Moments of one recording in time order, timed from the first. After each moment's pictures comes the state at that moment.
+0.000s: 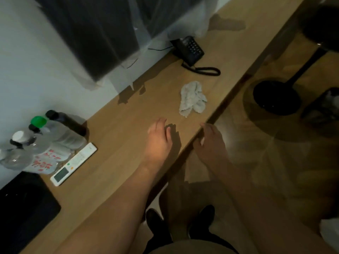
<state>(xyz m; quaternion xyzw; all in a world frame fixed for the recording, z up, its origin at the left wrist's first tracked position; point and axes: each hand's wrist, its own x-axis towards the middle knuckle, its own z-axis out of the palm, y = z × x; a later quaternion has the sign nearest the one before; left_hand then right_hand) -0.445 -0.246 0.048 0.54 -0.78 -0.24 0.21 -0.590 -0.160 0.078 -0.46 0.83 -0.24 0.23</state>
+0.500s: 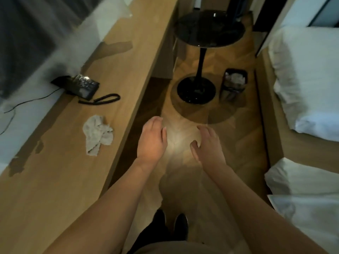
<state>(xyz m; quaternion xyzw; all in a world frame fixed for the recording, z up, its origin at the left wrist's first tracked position) -0.744 -0.154 0.075 0.29 -0.92 -0.22 0.16 -0.833 0.005 0.090 -0.27 0.91 -0.29 0.14</state>
